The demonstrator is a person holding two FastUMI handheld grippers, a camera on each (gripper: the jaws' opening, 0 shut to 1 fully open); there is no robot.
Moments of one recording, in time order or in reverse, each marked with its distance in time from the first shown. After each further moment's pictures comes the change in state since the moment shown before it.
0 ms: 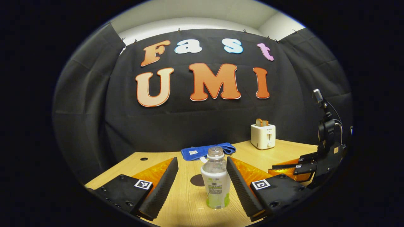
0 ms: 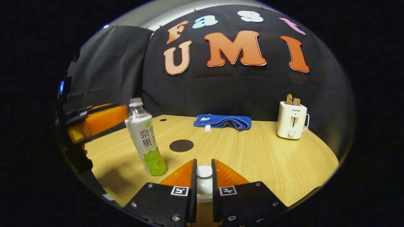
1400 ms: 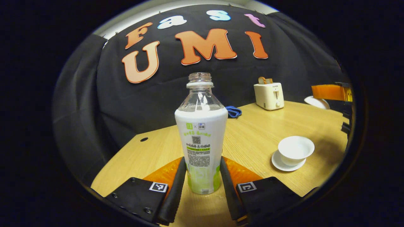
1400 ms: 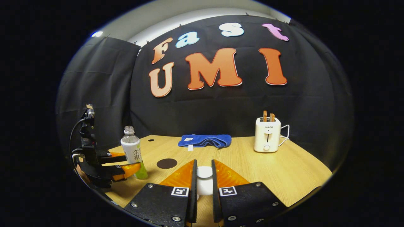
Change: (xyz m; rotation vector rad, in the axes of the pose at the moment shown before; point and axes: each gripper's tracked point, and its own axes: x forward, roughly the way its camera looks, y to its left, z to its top) left arm 0.036 0.007 -0.096 0.242 0.271 0.038; right arm -0.049 -0.060 0.056 0.046 -0.159 -0.121
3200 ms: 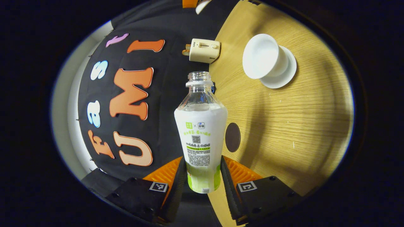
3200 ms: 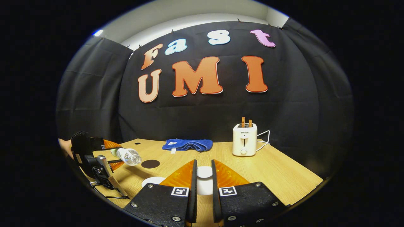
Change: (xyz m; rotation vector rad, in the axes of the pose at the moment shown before) left arm 0.000 -0.009 0.017 1.175 -0.009 0.083; right arm -0.037 -0.058 0.004 -0.013 -0.061 -0.117
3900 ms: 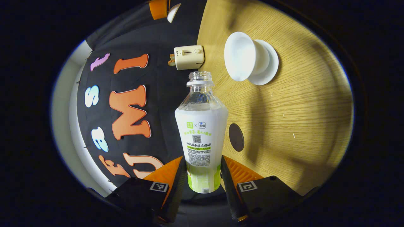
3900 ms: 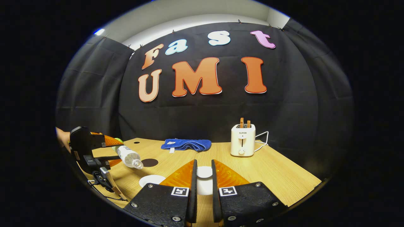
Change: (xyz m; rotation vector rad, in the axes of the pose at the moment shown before) left arm -0.005 0.008 0.021 0.231 -0.048 0.027; right arm -0.005 -0.007 -0.003 -0.012 -0.007 0.001
